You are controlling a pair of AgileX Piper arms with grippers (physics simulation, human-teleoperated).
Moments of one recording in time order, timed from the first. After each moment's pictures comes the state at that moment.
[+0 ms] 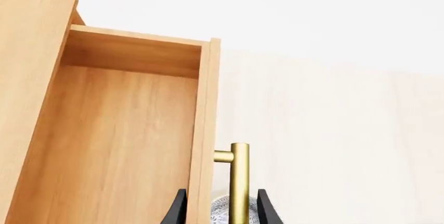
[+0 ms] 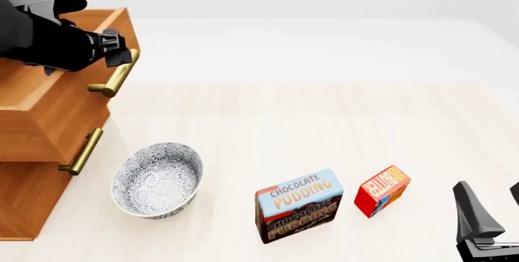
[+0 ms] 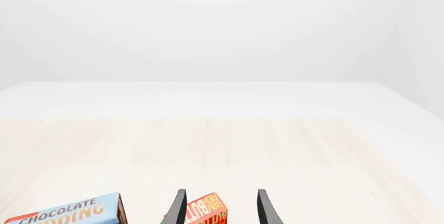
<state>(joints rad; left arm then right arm) -0.10 1.37 -1.30 0.71 -0.23 0.00 0.00 0.00 0.00 0.00</state>
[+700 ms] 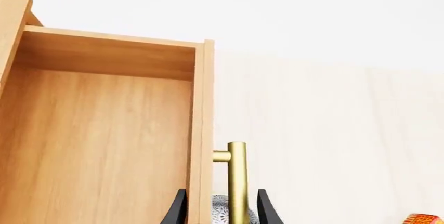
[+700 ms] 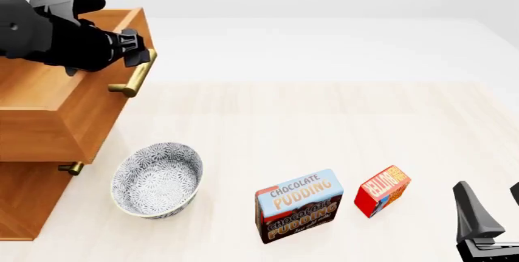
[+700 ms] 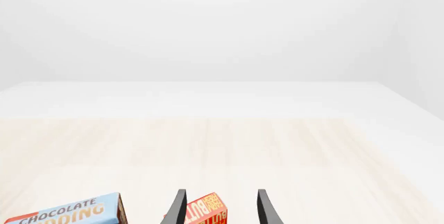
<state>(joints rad) -0.19 1.37 -1.29 0.68 -0.30 0.00 0.00 0.00 0.00 0.00</state>
